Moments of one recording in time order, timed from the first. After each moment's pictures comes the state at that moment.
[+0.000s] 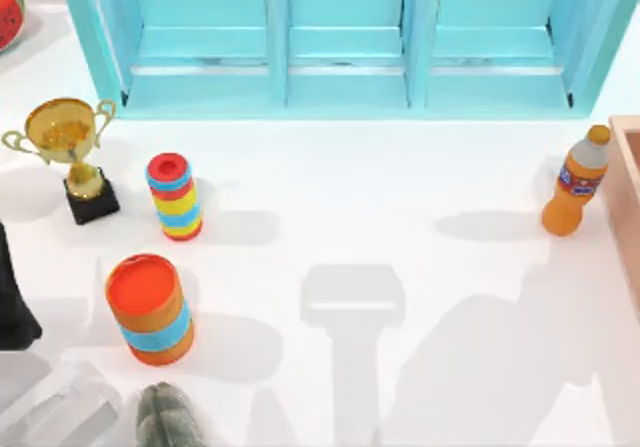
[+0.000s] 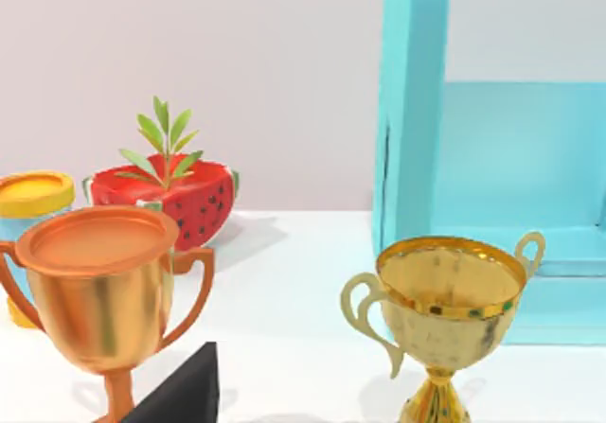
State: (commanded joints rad) left arm 0.00 0.00 0.00 0.00 0.00 0.00; right arm -0.39 1.82 1.41 -1.16 -0.03 -0.38
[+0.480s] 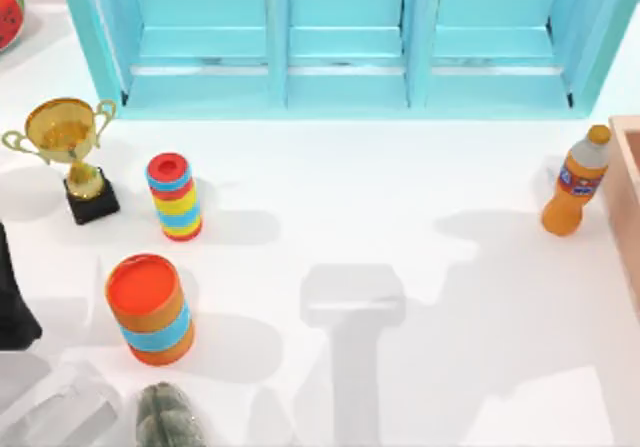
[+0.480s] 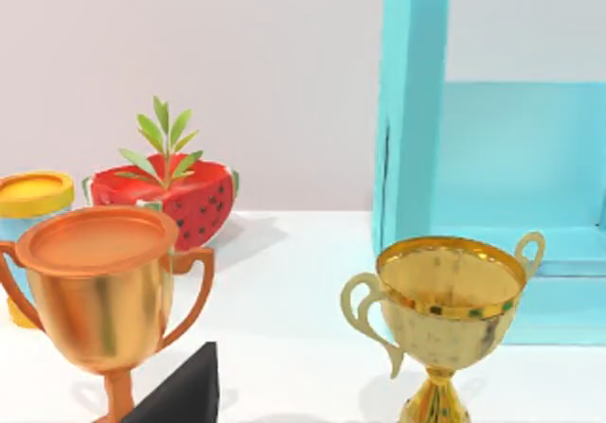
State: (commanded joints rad) left arm 0.00 0.00 0.00 0.00 0.00 0.00; right arm -0.40 1.84 1.70 -1.44 -0.03 -0.38
